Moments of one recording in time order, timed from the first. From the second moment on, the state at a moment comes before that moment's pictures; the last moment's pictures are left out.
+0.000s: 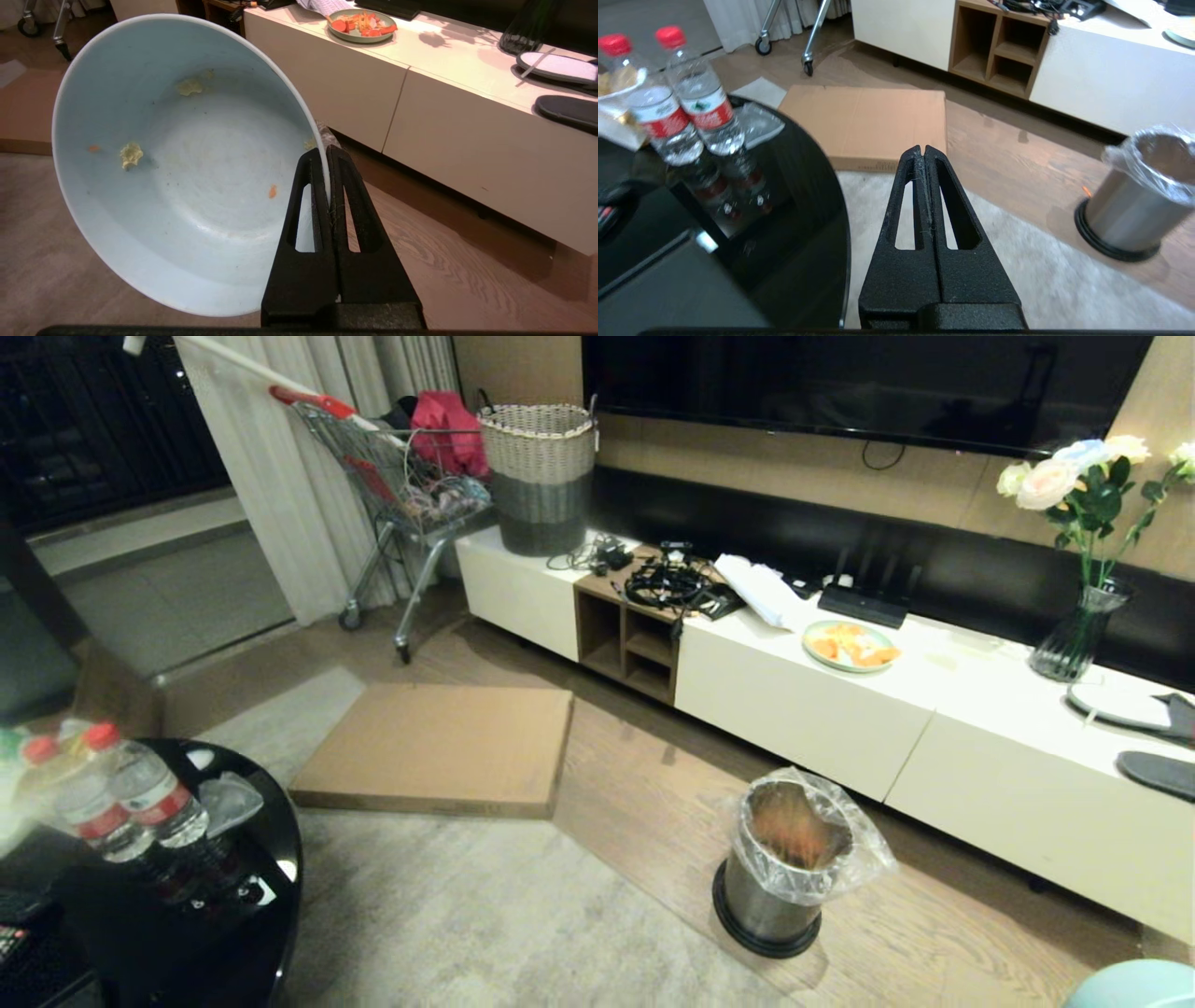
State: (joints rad) left arm 0.00 0.00 0.00 -0.01 0.01 -0.01; right arm -0.01 0.00 0.00 0.00 0.00 -0.04
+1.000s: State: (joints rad) left arm 0.00 0.00 0.00 -0.01 0.01 0.00; right arm -0.01 0.00 0.00 0.00 0.00 -0.04
